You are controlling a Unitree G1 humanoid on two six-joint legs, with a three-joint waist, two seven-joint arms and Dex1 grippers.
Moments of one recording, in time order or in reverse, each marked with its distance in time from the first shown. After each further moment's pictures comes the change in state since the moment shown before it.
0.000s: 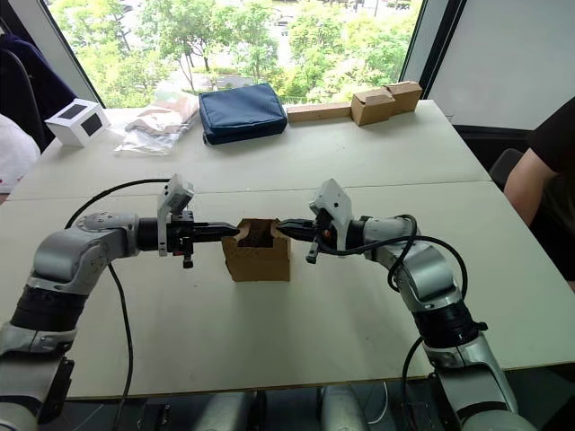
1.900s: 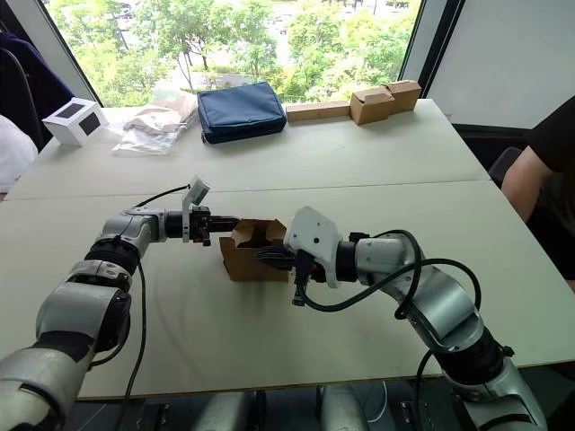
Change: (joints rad) left arm -0.415 -0.233 0.008 1.065 0.297 -0.389 -0.269; right arm 0.080 -0.116 0.133 -0.428 0.000 0.121 -0.133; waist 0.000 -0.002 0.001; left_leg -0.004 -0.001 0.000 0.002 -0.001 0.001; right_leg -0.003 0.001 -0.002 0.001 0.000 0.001
